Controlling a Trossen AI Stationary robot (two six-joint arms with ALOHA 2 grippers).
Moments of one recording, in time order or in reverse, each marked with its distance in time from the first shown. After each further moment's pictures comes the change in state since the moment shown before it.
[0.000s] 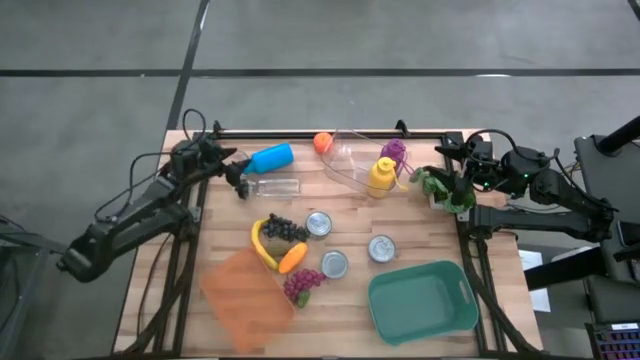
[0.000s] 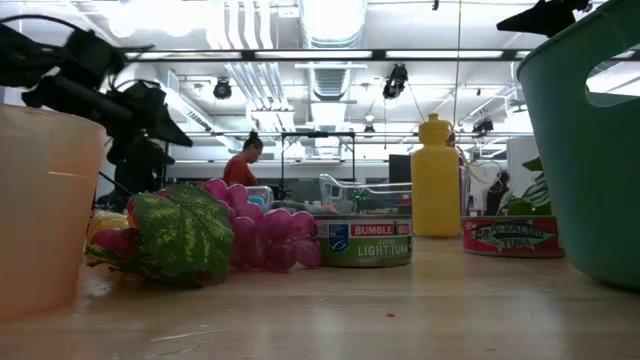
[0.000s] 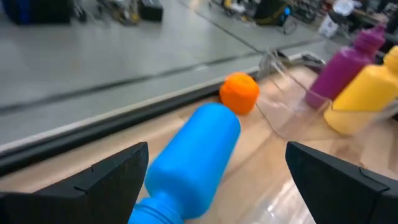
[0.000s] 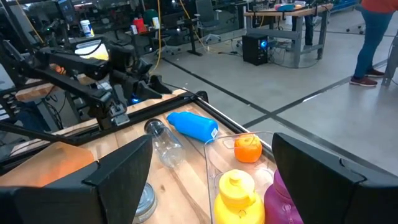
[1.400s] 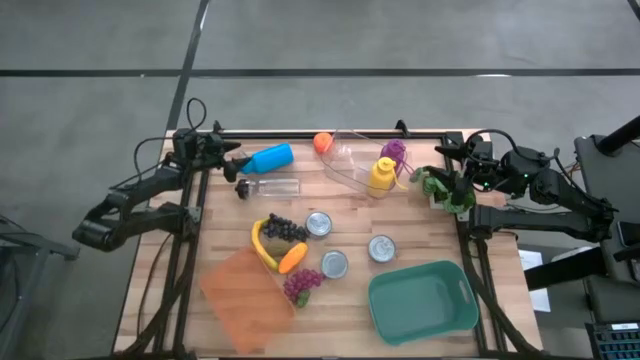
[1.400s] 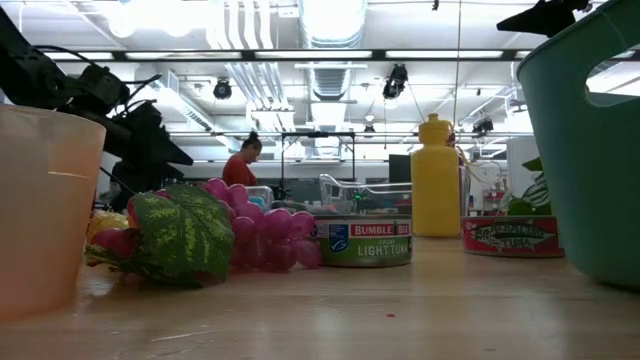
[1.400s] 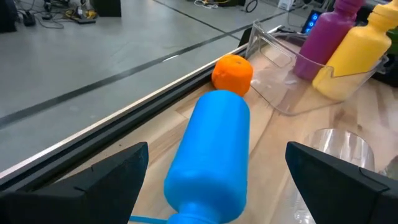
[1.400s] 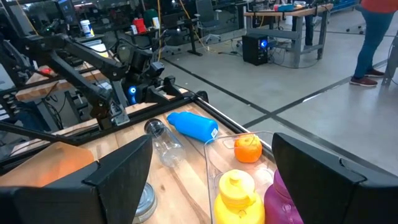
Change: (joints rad) left arm 0.270 0.371 0.017 0.250 0.400 0.289; right arm 0.000 0.000 0.000 0.000 0.000 0.000
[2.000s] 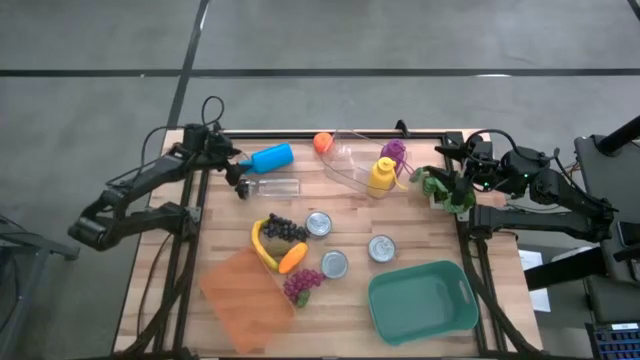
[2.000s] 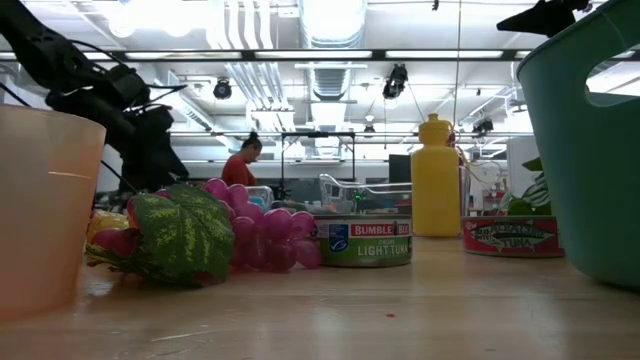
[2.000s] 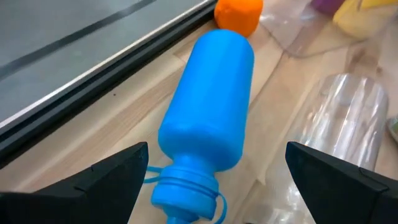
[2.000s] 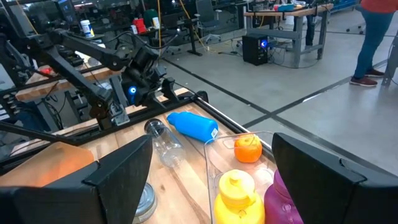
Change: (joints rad) left arm -0.110 0.000 0.165 -0.451 -0.187 0.137; right arm 0.000 0.000 0.000 0.000 0.000 0.000
